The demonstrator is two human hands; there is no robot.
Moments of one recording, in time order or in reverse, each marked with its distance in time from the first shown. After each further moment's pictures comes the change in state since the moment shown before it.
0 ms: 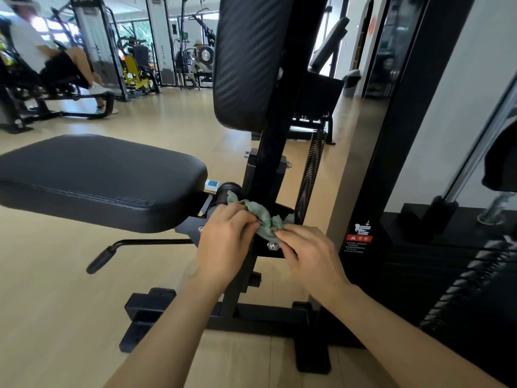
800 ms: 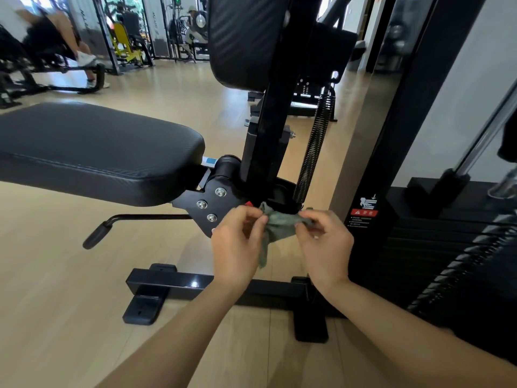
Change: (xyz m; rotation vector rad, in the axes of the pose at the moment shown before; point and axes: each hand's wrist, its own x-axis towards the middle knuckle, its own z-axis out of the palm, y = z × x) left_hand -0.047 0.031 0.016 -0.430 -0.028 -0.538; right_hand -0.028 -0.012 0.010 0.420 0.207 0.680
